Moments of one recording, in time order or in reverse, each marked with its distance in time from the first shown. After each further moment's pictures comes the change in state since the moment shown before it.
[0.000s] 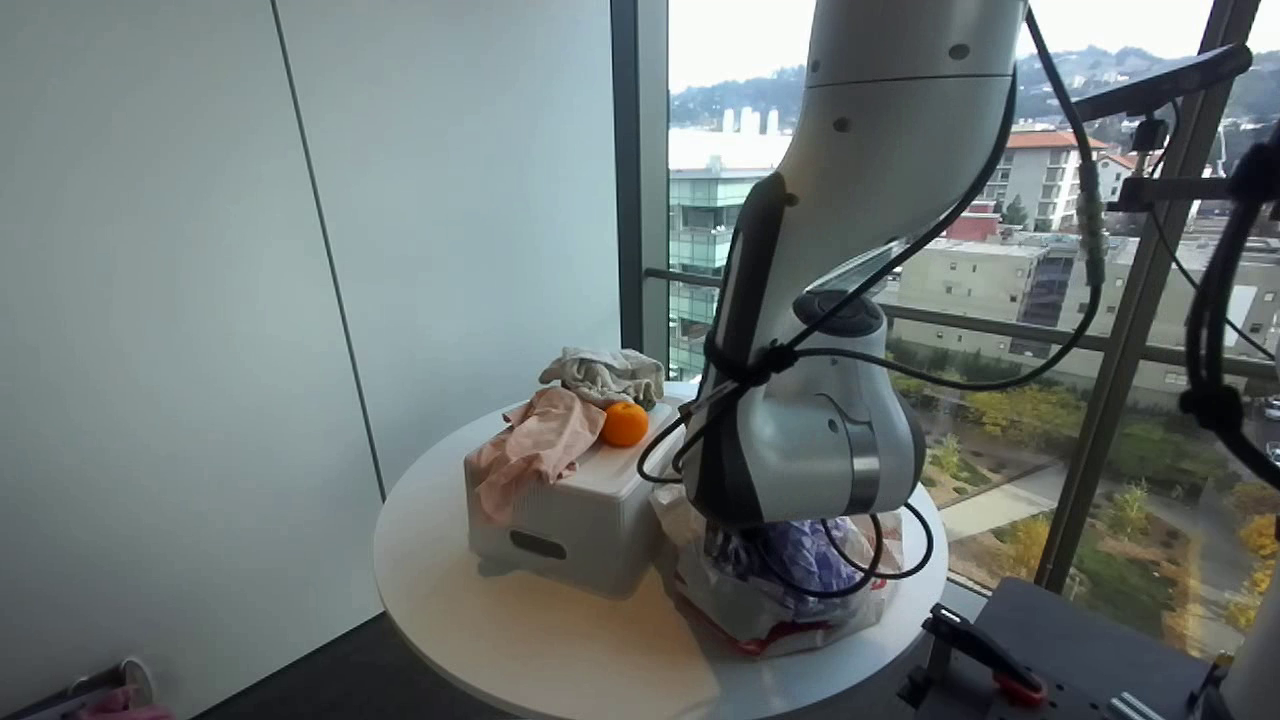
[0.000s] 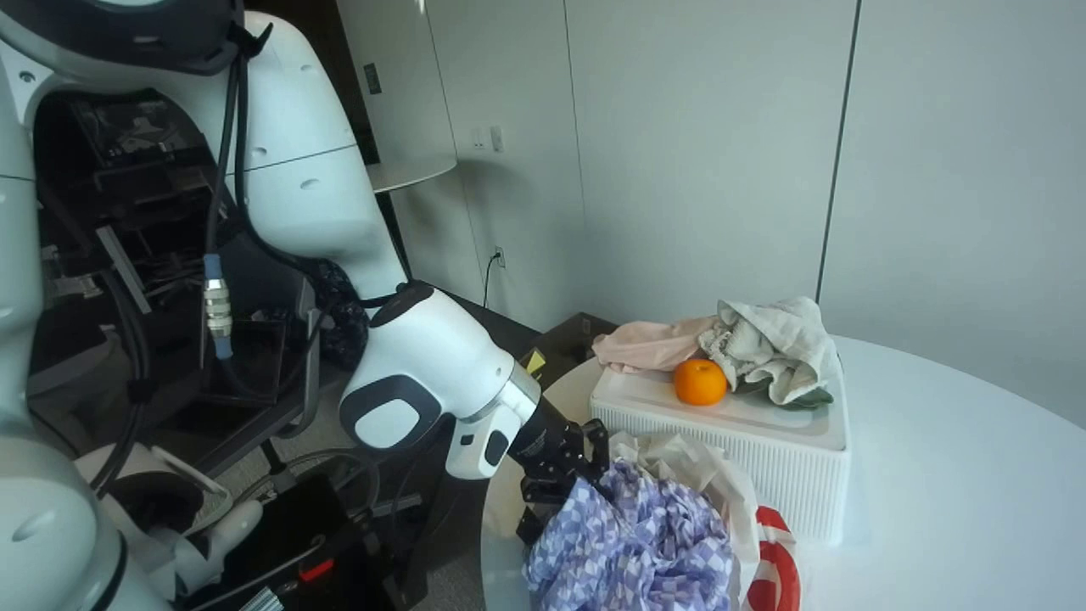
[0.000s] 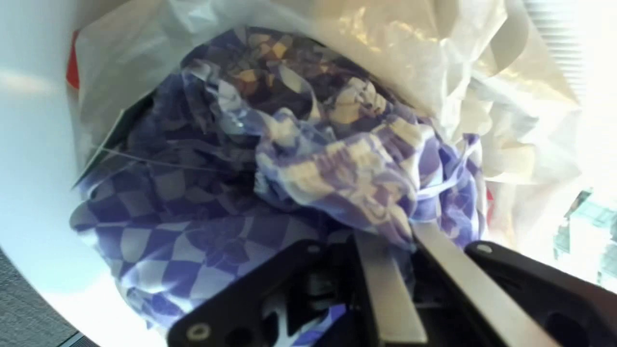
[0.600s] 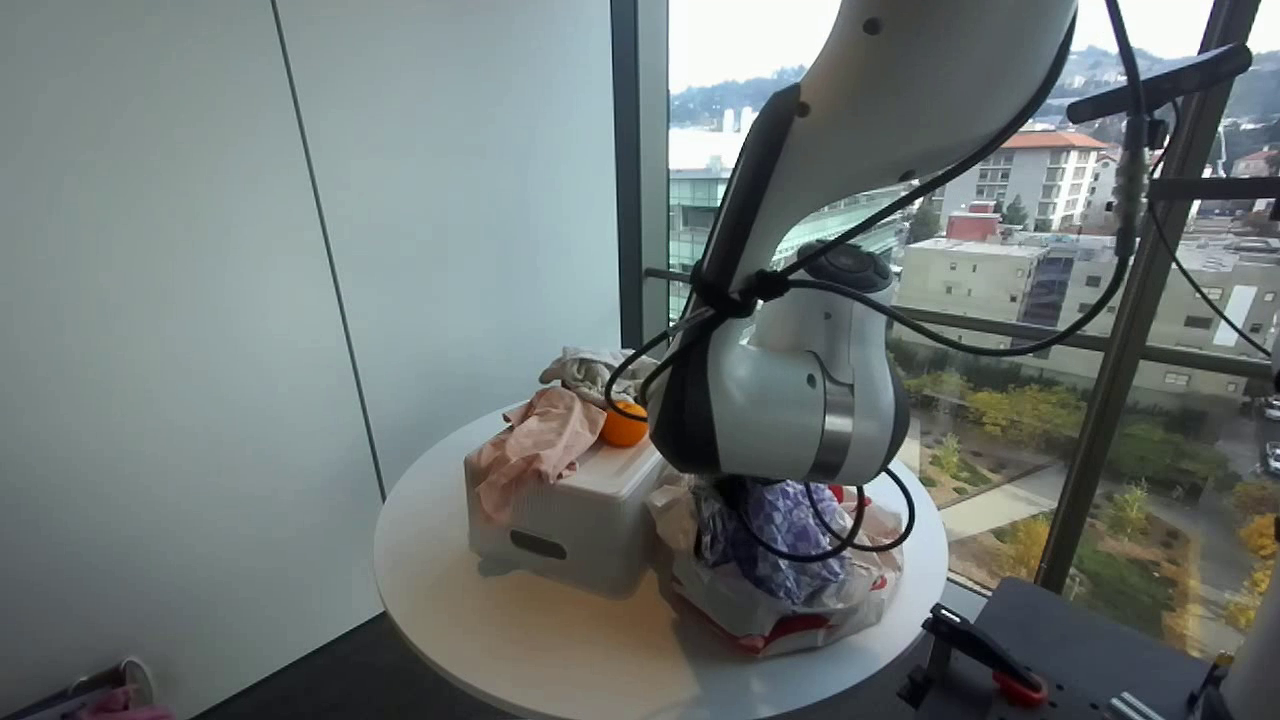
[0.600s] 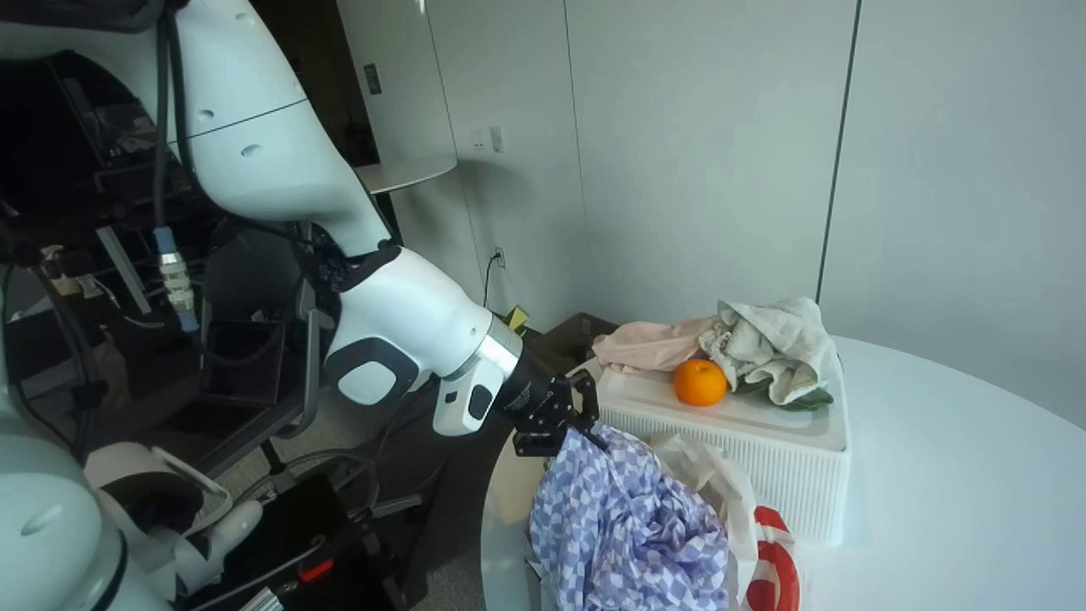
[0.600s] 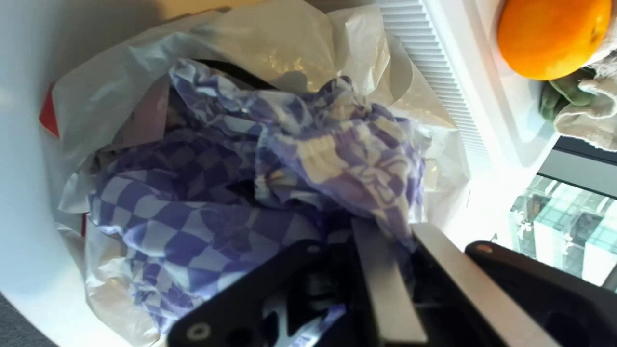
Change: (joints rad) arm 0.020 -0.136 0.061 0.000 0.184 0.017 -0.160
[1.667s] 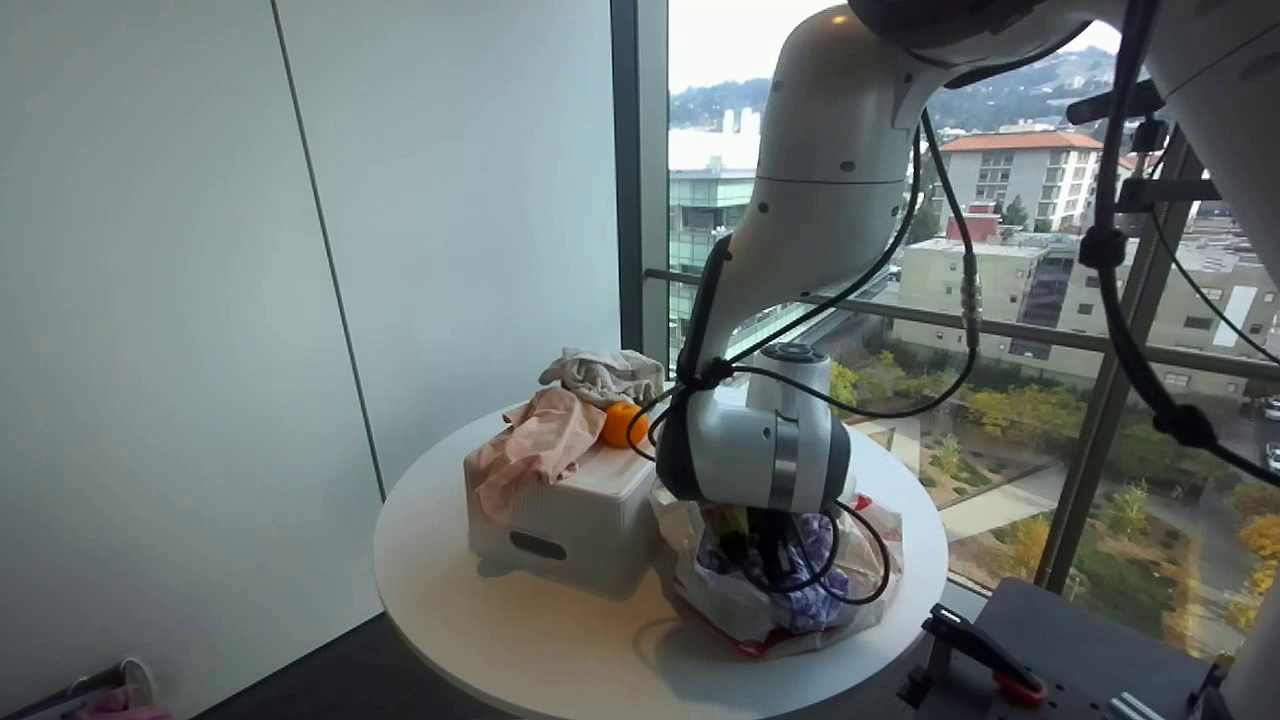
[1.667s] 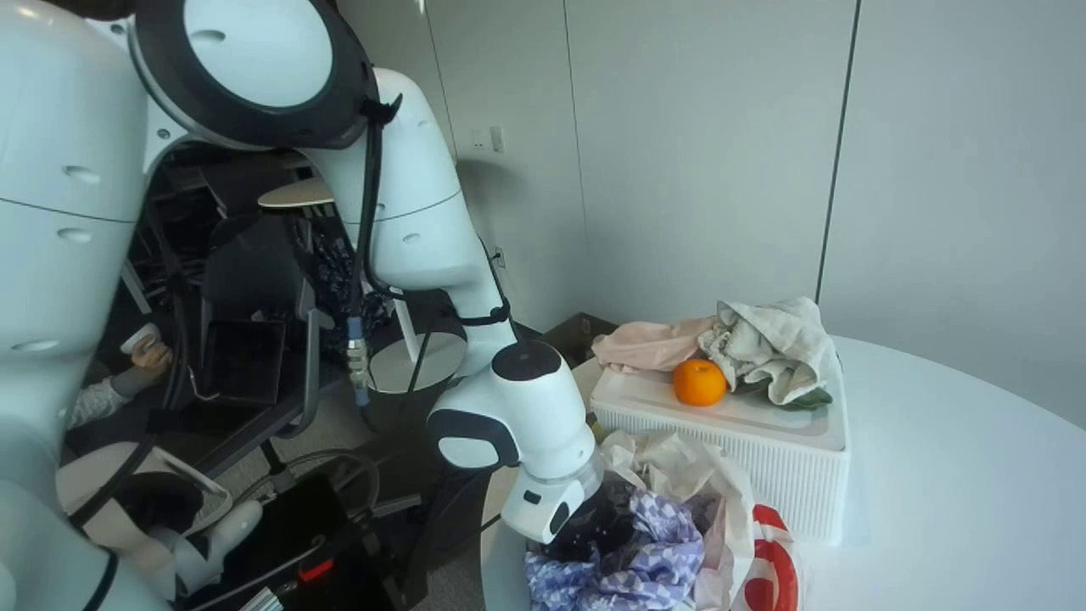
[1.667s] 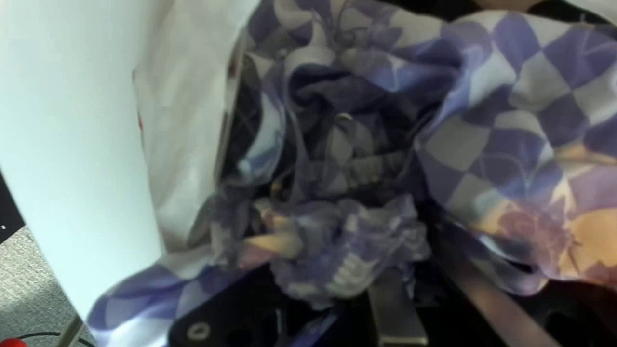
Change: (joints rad) arm -0.337 0.381 0.104 0.277 -0.050 -0.405 -0.023
